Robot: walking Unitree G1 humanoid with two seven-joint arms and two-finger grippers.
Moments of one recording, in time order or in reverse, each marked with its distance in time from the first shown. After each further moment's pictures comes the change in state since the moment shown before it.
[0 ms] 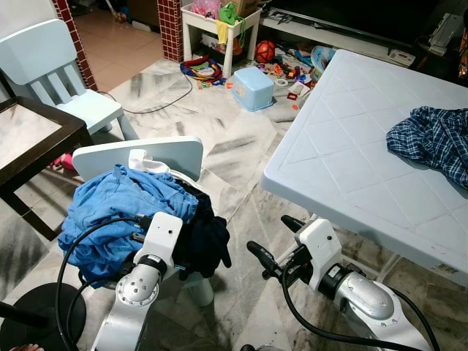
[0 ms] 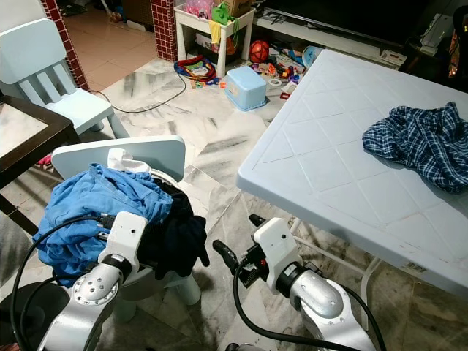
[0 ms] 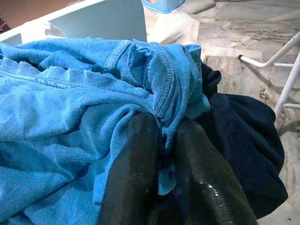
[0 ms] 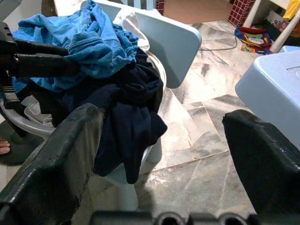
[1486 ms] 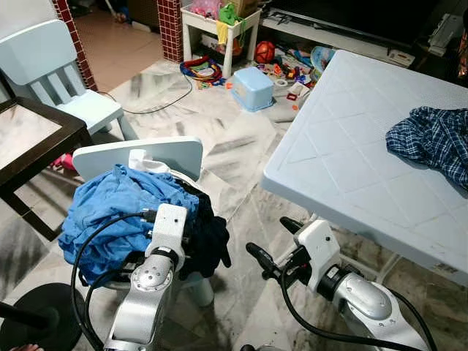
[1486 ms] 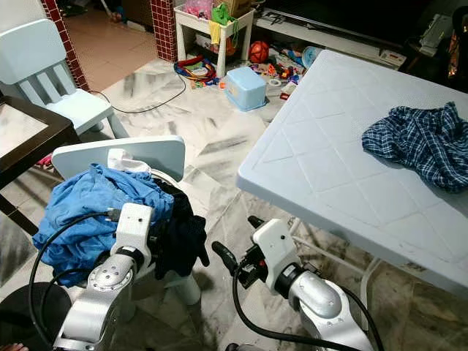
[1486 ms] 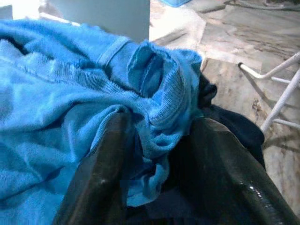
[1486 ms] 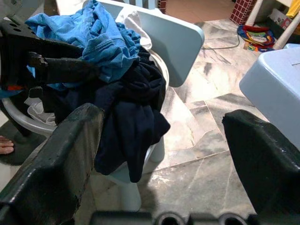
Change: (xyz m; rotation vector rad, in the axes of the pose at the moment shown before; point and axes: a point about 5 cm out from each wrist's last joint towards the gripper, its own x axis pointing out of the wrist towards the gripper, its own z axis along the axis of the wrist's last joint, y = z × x) left arm 0.015 -0.016 0.009 -0.158 0.053 0.035; right arm 0.001 0.001 -0.003 0.012 0.003 0.010
